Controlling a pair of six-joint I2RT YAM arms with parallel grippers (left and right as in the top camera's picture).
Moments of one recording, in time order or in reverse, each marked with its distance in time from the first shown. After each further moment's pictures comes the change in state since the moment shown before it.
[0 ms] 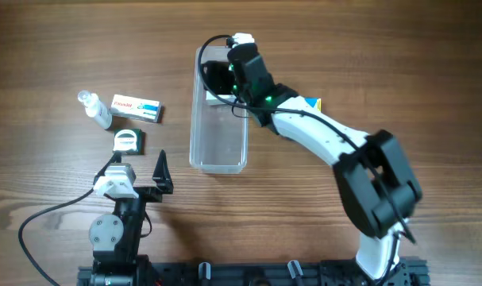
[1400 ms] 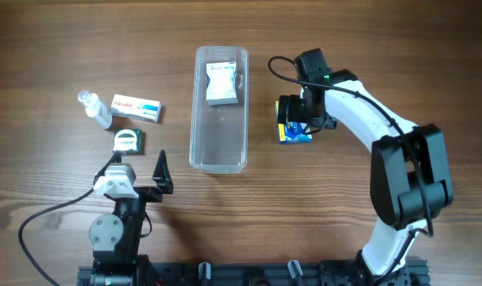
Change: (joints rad) left arm 0.000 0.001 0.000 0.000 0.000 0.000; right arm -0.303 -0.033 -0.063 -0.760 0.008 -0.218
